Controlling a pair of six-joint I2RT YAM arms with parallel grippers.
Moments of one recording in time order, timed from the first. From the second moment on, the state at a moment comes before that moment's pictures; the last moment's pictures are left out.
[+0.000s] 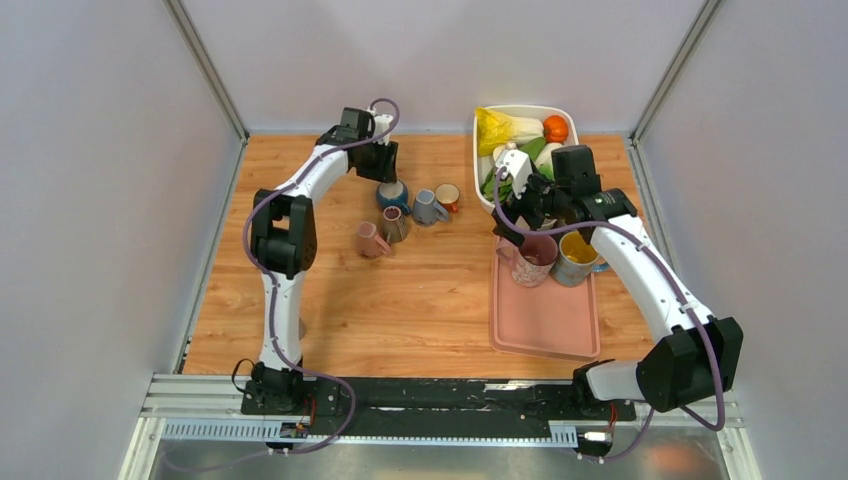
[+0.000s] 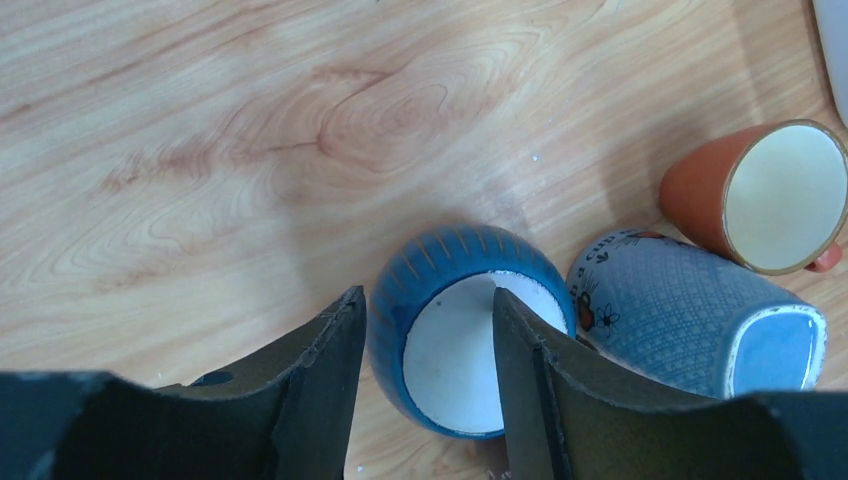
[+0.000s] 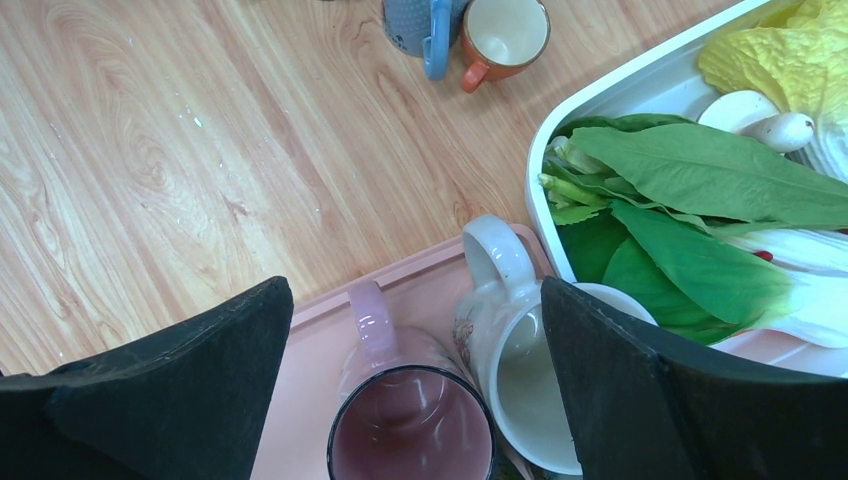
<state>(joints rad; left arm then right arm) -0.25 2.27 1.96 -0.57 0.29 0.04 0.29 1.34 1.26 -0.65 -0.50 -0.60</state>
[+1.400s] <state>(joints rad) 0.03 1.58 1.06 -0.48 0.23 0.21 0.31 1.36 1.23 -0.64 -0.49 -0.60</state>
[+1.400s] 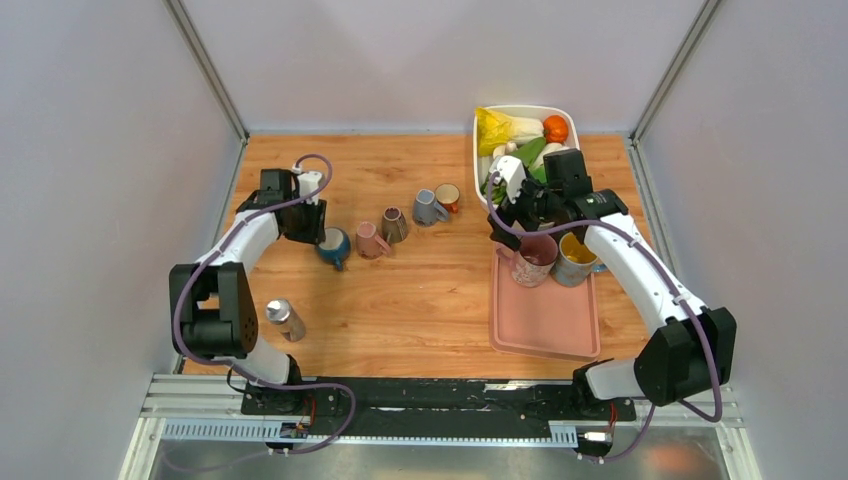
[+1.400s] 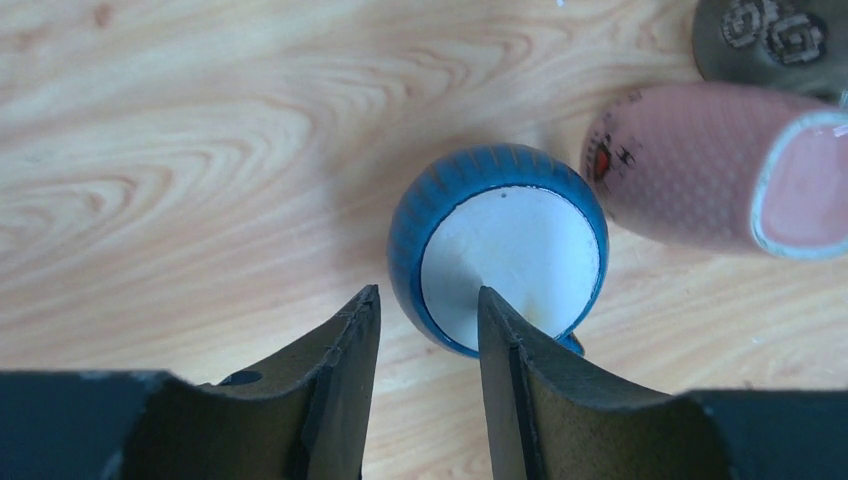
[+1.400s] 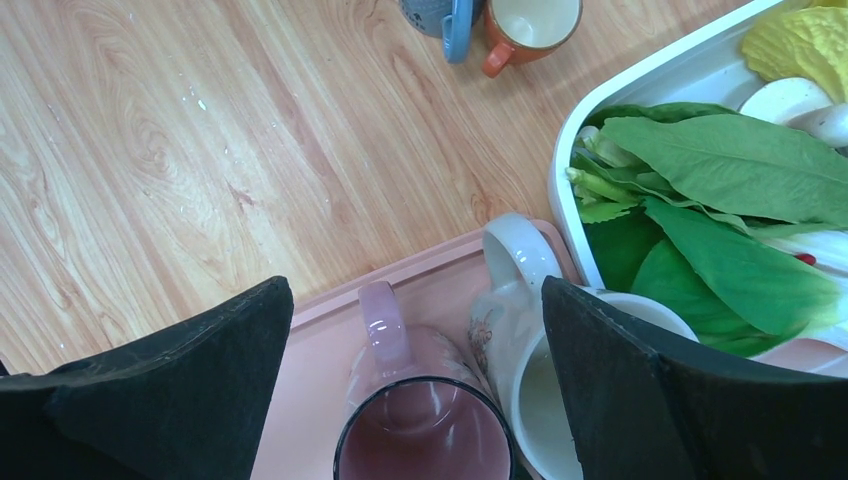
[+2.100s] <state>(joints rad) 0.02 1.44 1.00 -0.71 0.32 0.16 0.39 1.44 1.30 -0.64 -0.48 -0.65</state>
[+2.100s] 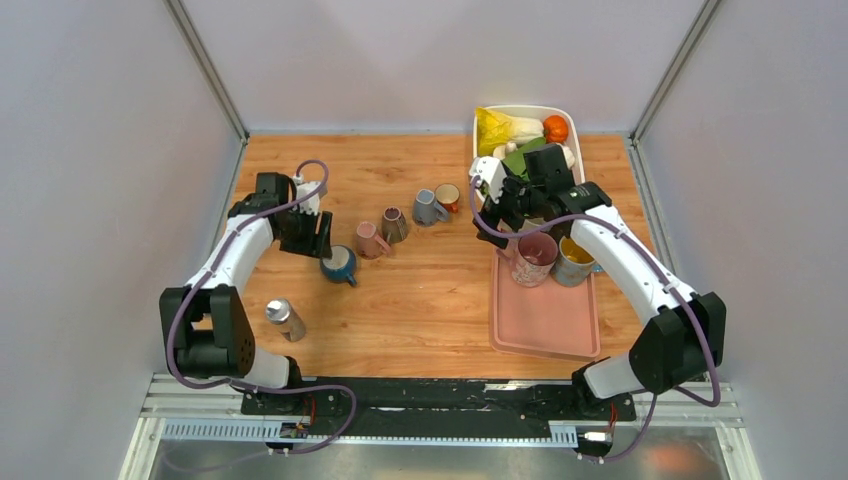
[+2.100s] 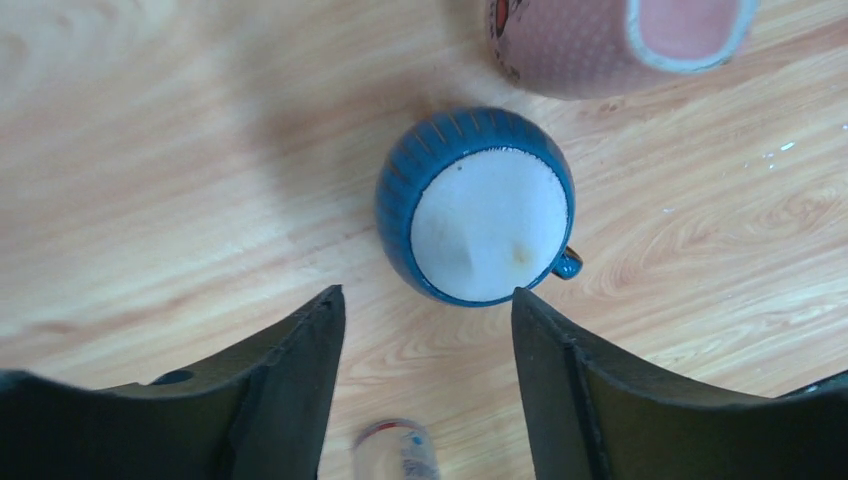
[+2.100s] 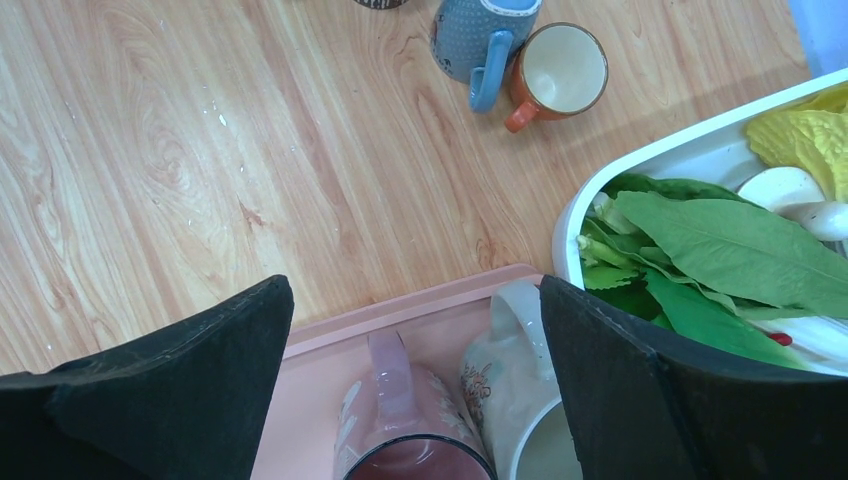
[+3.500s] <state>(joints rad) -0.08 1.49 0.91 -0.78 0.60 -0.04 0.56 1.24 1.03 -0.40 -0.48 -0.46</state>
